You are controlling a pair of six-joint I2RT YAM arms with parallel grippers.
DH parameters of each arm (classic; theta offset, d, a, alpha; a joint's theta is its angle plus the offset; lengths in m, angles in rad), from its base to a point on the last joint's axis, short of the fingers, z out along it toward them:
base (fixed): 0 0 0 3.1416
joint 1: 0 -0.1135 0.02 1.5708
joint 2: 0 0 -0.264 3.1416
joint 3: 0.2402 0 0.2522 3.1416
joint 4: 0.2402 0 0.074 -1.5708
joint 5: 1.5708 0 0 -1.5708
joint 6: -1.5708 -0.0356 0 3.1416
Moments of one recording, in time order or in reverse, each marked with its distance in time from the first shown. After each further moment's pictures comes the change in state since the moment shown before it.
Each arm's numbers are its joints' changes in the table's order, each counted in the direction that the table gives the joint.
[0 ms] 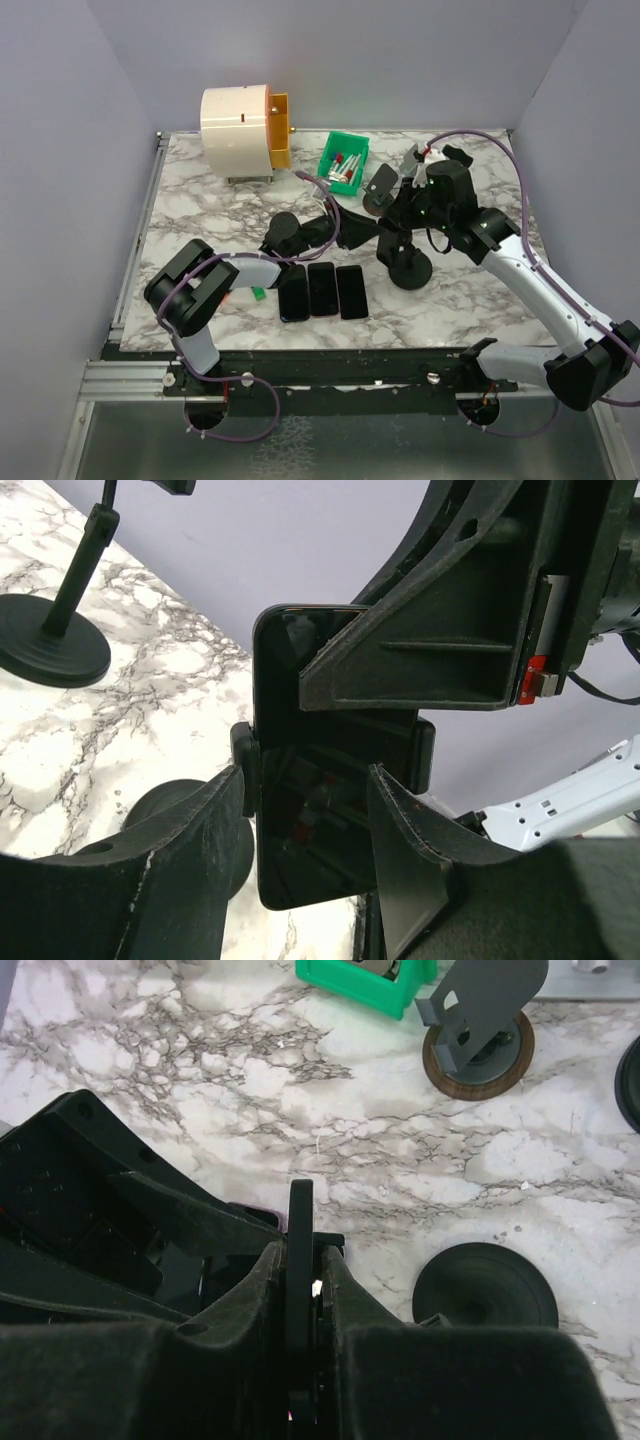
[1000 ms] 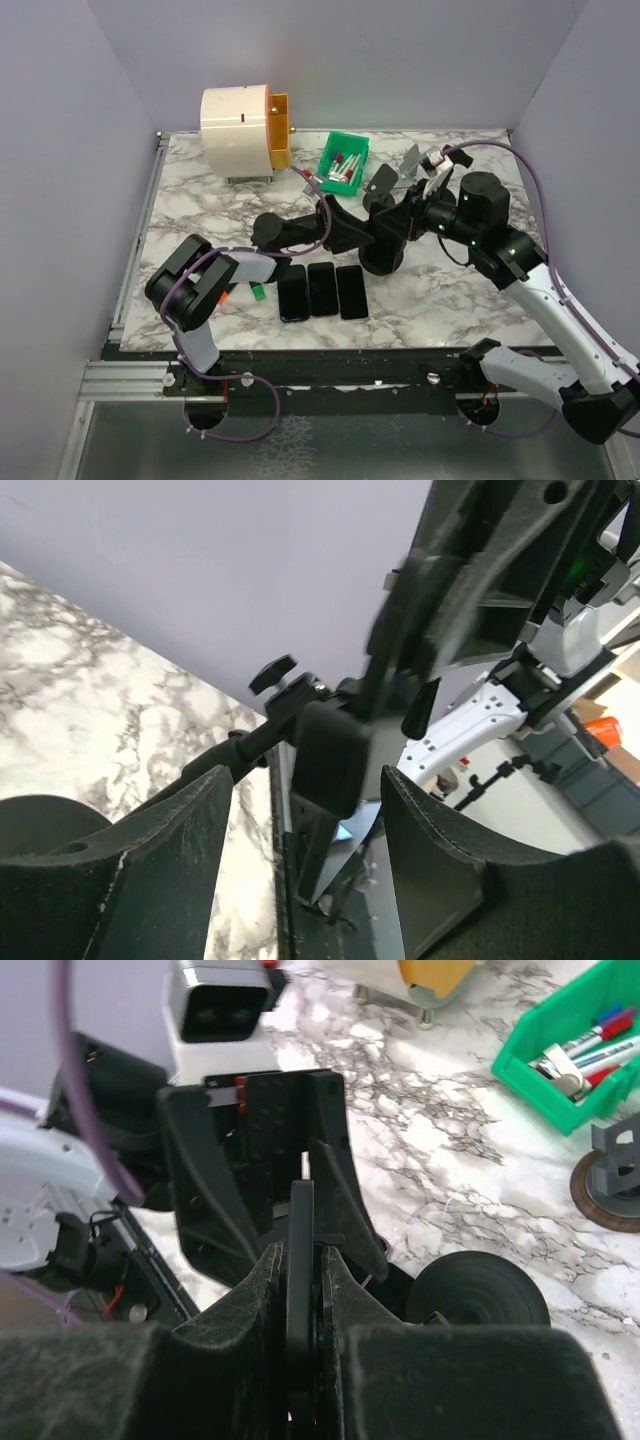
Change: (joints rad) left arm -0.078 0.035 0.028 -0.238 0.289 0.208; right arm 0.005 -0.178 -0.075 -0.184 -0.356 0.140
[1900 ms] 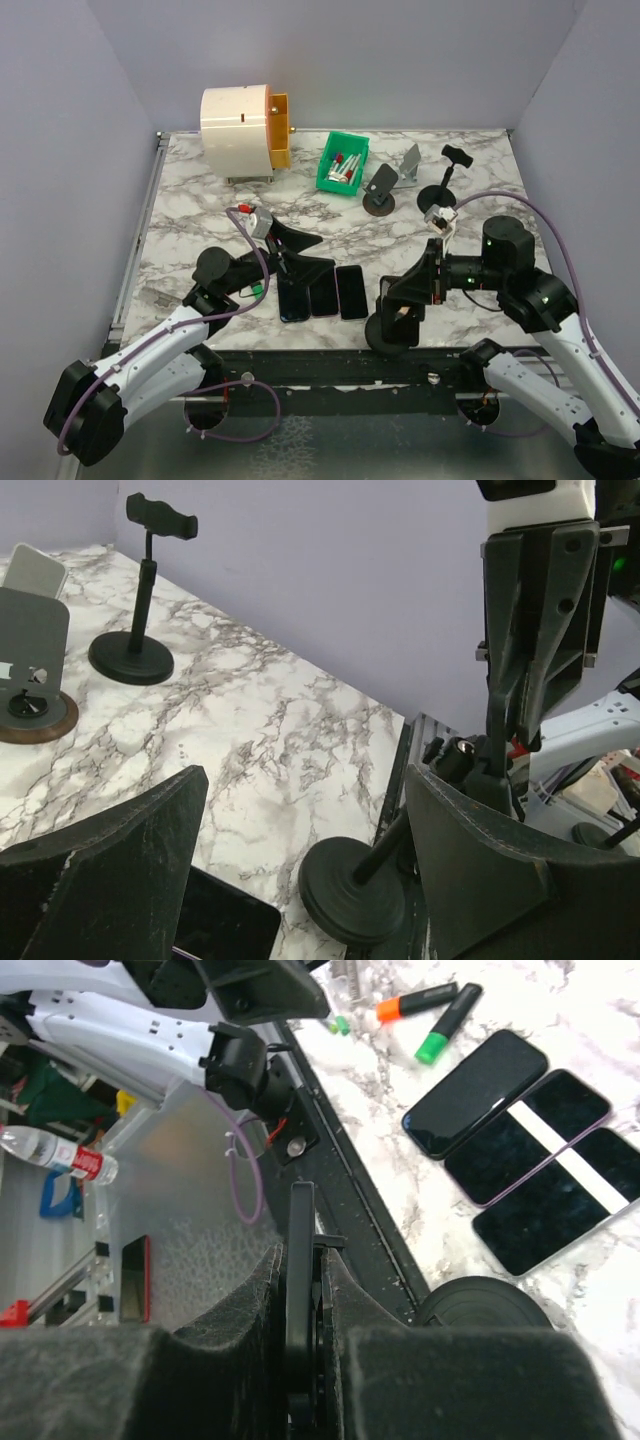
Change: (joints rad) left arm 0.004 -0.878 -0.342 0.769 -0.266 -0.503; right arm -0.001 -0.315 -0.150 0.283 -0.424 -0.043
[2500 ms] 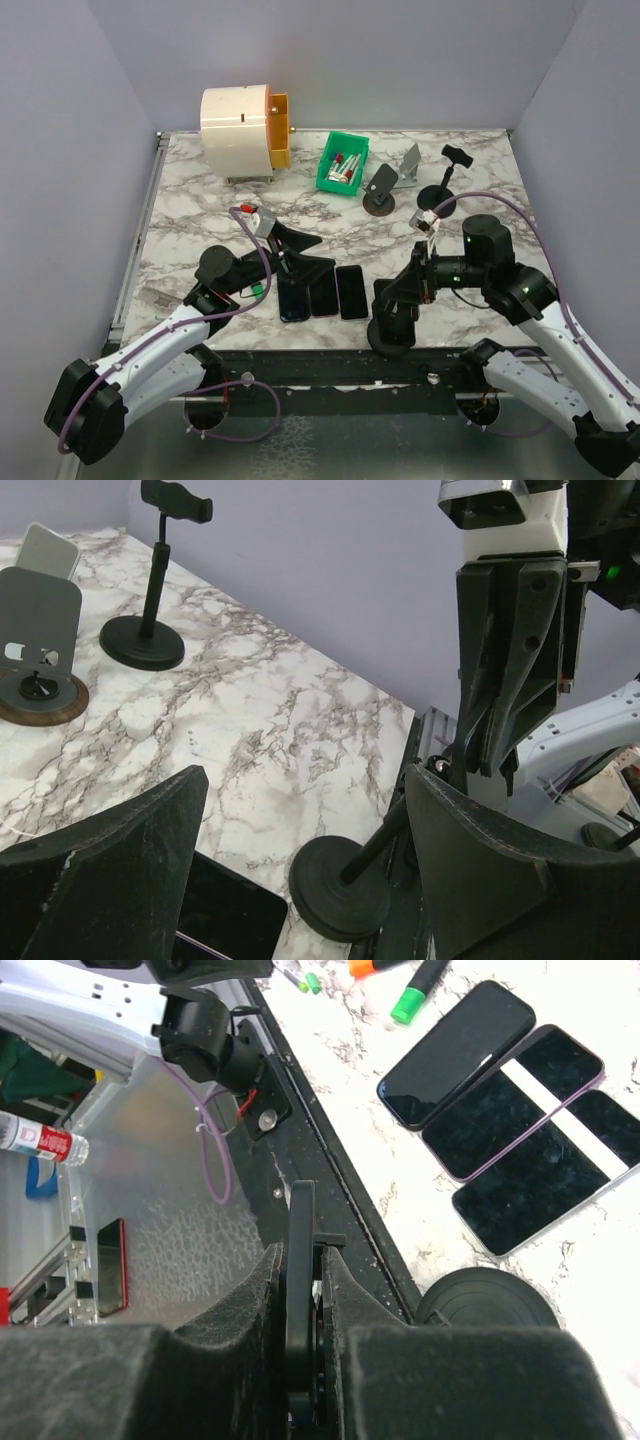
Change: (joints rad) left arm 0.000 0.000 0.000 0.038 -0.025 -0.019; right arm -0.022 0.055 -0.062 -0.007 0.012 0.043
